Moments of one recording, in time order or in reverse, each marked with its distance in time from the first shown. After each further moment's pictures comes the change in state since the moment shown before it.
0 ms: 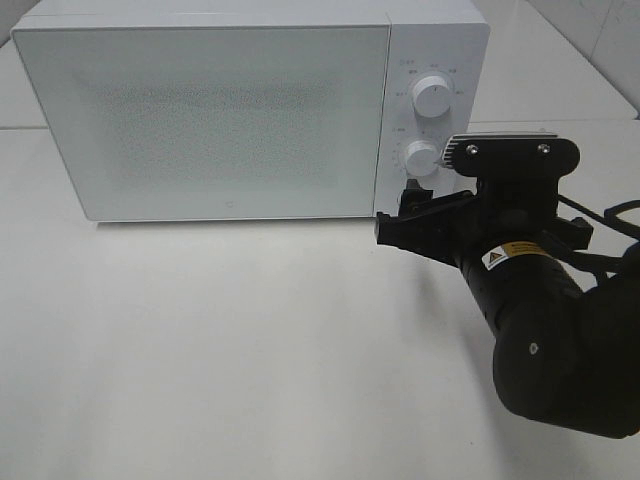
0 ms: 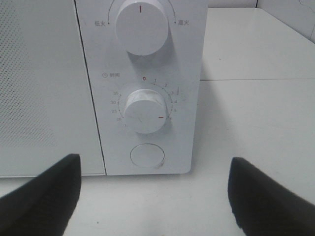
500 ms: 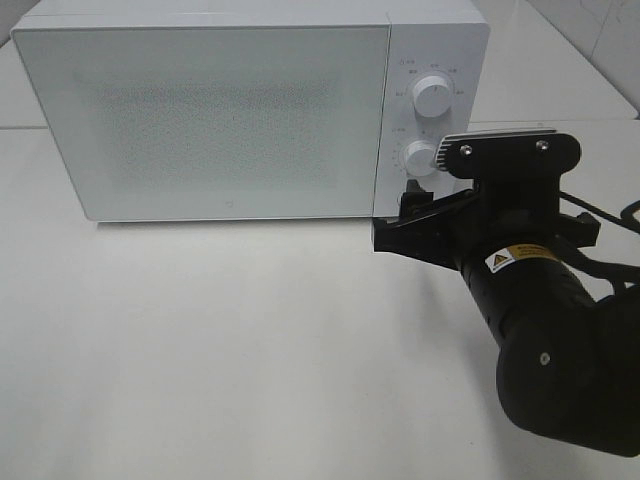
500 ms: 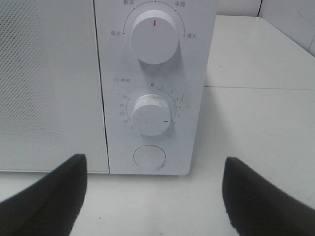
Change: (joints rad) left arm 0.000 0.000 0.000 0.000 0.000 0.000; right arm 0.052 -0.049 0.011 0.057 0.000 -0.086
